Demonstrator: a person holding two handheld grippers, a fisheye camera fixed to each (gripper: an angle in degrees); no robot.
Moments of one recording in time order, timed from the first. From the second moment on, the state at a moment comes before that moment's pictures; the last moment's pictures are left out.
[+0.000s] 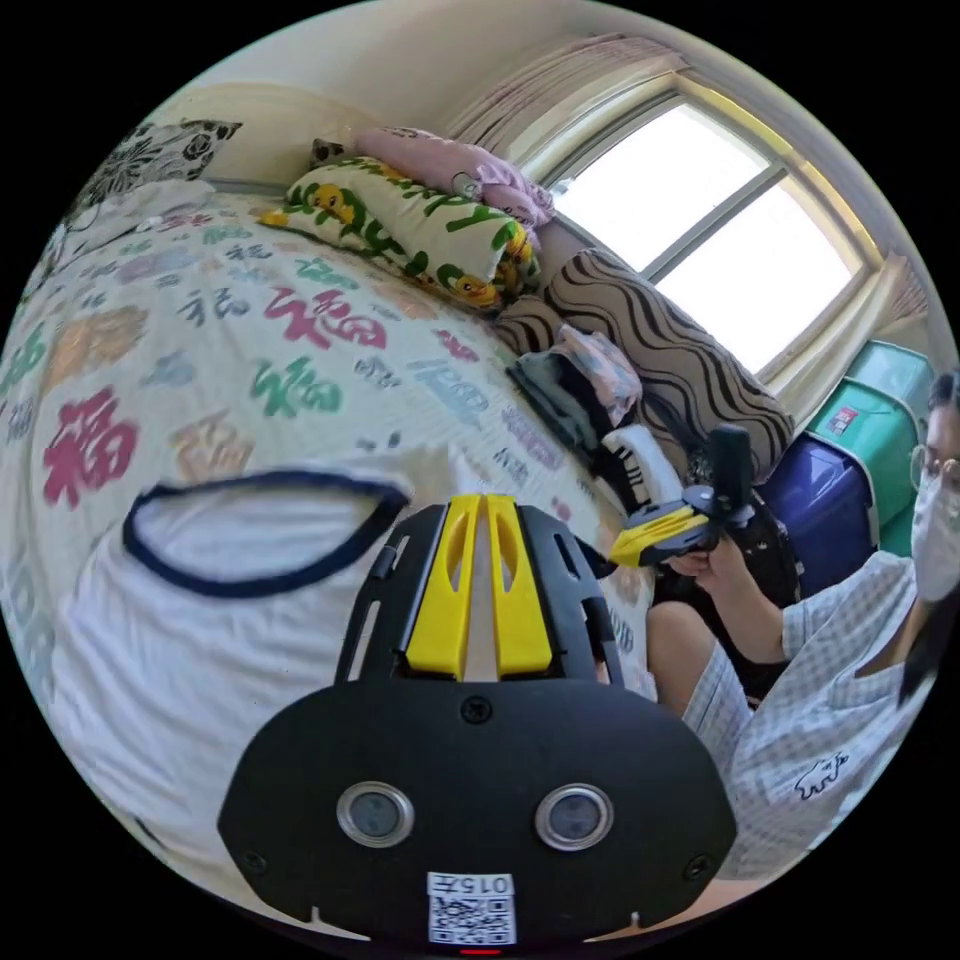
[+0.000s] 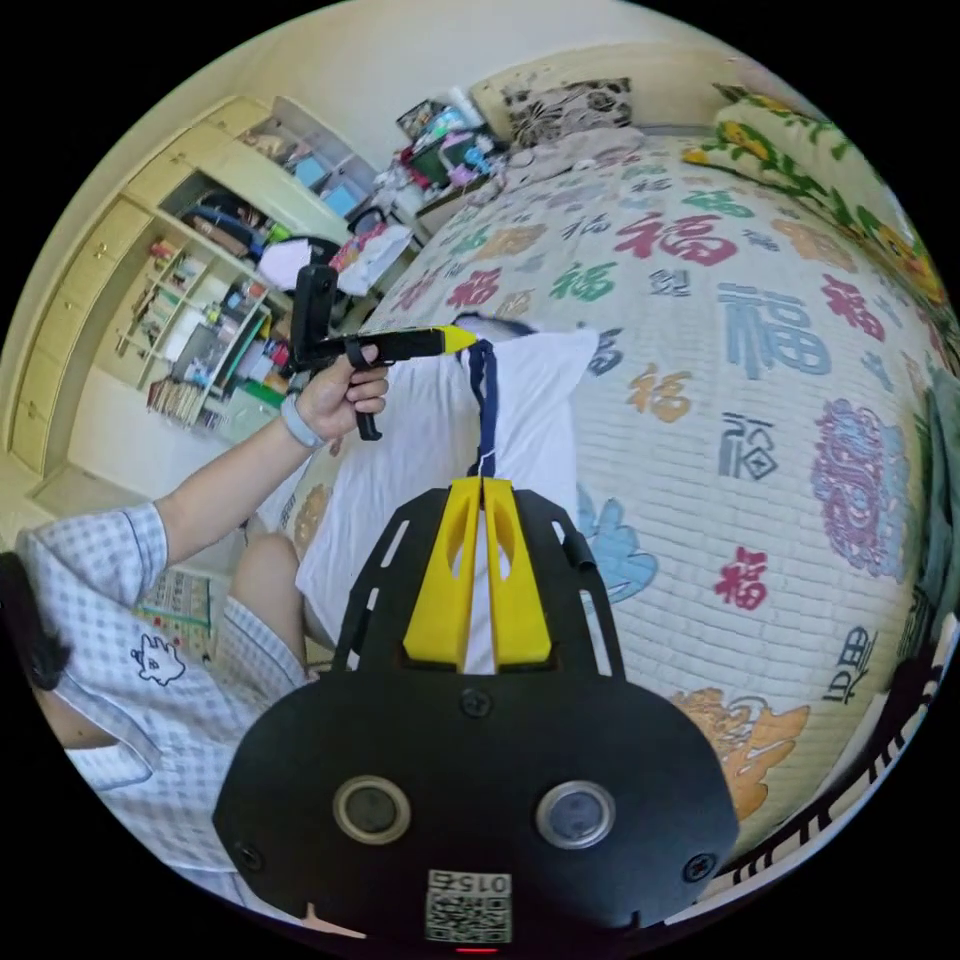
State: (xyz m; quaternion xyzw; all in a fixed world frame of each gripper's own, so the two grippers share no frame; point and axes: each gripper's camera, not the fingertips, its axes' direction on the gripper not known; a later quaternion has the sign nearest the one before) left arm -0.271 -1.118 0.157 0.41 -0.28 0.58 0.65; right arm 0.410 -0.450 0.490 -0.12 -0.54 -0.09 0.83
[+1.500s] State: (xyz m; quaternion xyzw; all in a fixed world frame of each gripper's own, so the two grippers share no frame) left arm -0.387 -0.960 0.152 0.41 -0.35 0.50 0.67; right arm 0.142 -0.484 0.578 -0.21 -0.50 -0.14 0.83
